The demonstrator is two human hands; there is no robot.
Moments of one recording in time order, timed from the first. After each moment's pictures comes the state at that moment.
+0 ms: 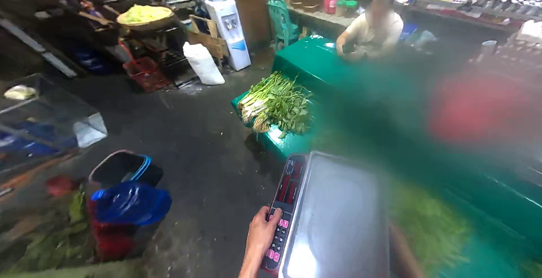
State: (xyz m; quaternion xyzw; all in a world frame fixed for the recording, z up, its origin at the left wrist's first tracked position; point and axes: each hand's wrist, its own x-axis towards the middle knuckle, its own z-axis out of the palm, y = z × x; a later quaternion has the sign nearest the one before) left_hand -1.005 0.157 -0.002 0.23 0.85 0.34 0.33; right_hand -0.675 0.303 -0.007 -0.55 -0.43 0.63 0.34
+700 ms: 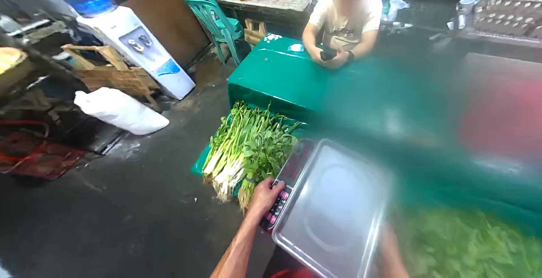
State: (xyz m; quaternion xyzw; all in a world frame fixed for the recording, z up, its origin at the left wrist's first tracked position) left_hand -1.360 0.666 -0.018 0.47 0.77 0.16 0.40; right_hand -1.008 0.585 -0.045 -0.65 -0.17 0.57 0.47
